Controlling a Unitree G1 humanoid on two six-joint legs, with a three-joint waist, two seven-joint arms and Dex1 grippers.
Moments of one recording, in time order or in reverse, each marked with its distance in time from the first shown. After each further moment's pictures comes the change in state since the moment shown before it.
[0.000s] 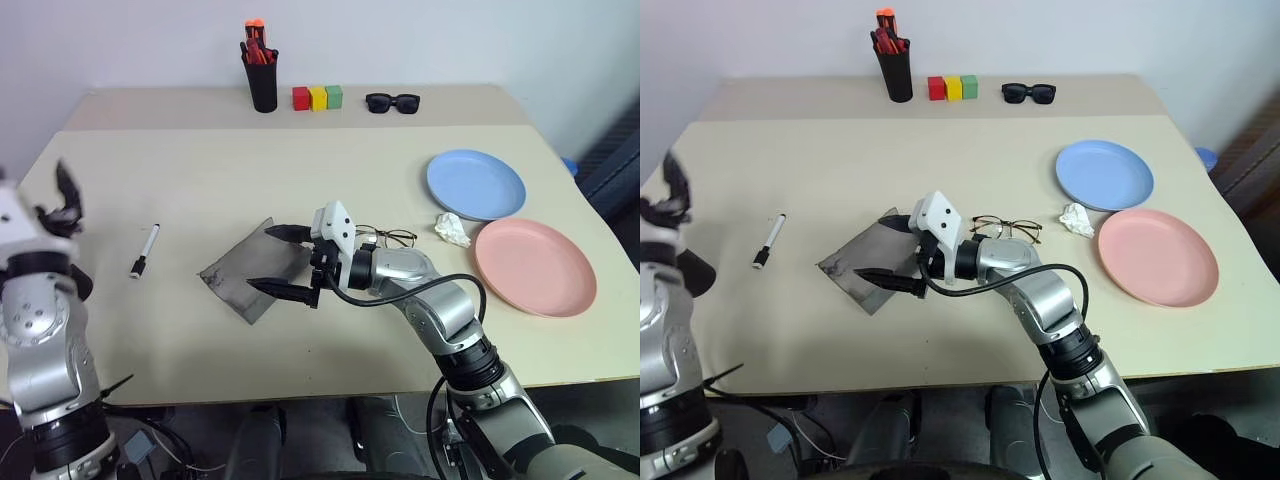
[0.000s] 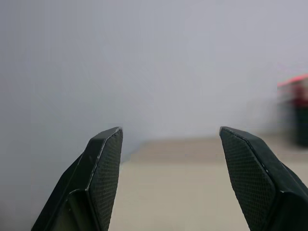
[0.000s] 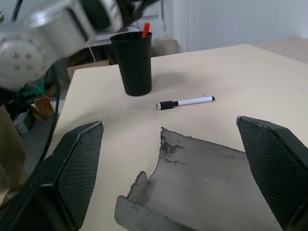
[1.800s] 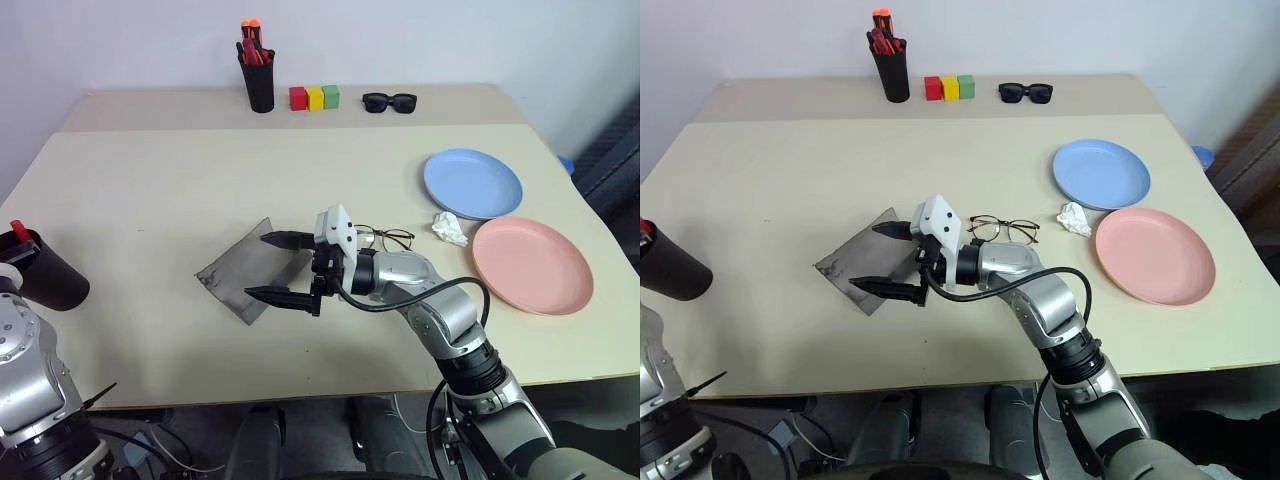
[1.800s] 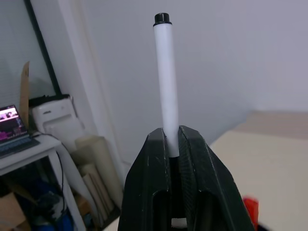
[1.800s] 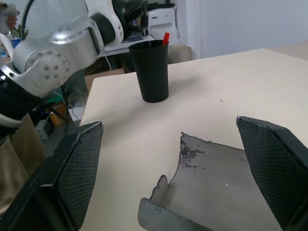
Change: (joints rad) left arm 0.108 -0.098 0.244 0.078 0.197 0.008 0.265; right arm 0.021 0.005 -0.006 -0.030 0.055 0.022 0.049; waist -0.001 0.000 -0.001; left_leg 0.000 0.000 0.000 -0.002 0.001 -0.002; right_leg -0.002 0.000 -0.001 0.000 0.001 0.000
